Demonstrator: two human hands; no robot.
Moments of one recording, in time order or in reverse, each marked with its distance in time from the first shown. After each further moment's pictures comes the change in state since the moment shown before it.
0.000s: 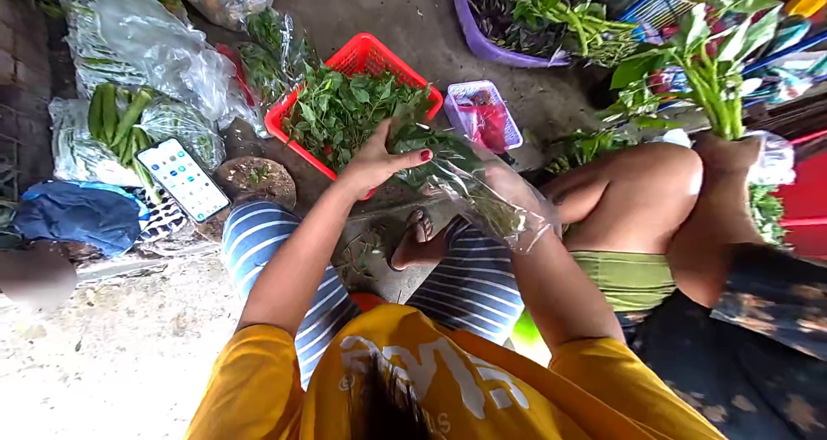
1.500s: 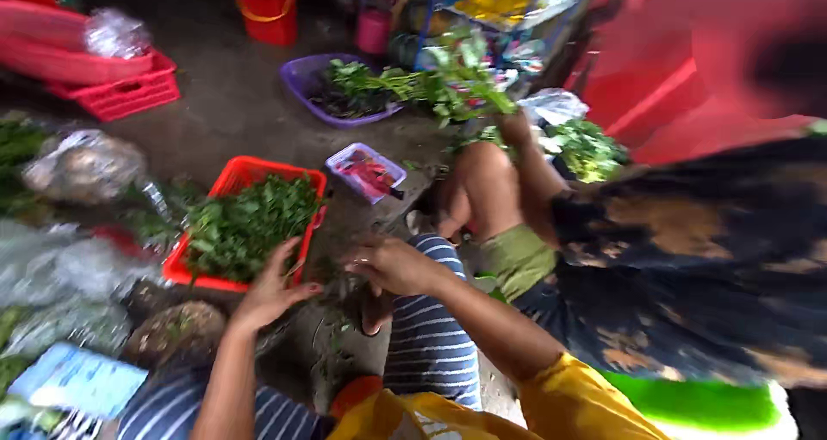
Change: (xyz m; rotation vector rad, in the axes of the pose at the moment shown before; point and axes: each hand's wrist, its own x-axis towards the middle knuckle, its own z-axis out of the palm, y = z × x) left_hand -0.020 0.016 -0.001 0.490 -0.278 0.085; right_hand -0.057 -0.024 0.004 -0.883 0.044 -0.409
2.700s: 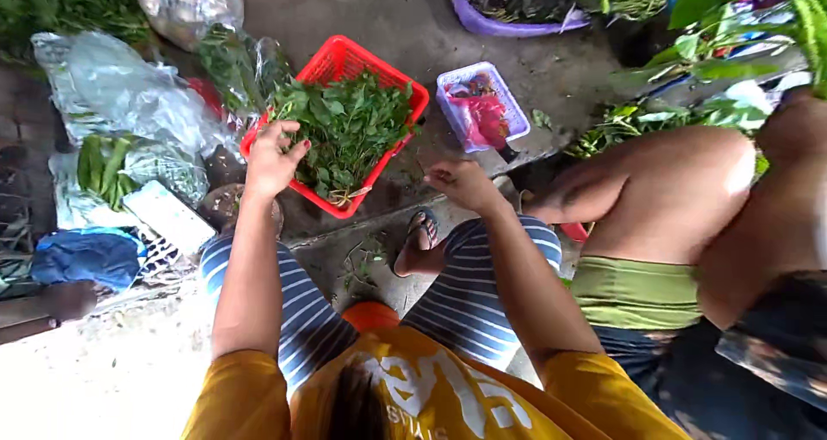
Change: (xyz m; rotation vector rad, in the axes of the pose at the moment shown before) left_hand 0.033 -0.069 -0.076 0.161 0.487 -0.326; right_hand 0.065 0.152 0.054 0.096 -0.167 0.314
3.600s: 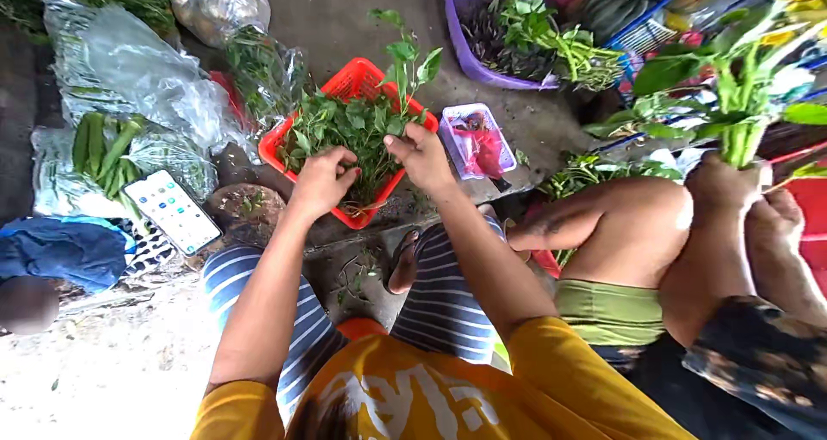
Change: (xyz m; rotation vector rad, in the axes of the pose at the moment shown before) left_hand -0.021 0.005 0.003 0.001 -0.159 0.193; right_hand 0.078 -0.132 0.030 0.323 0.265 -0.068
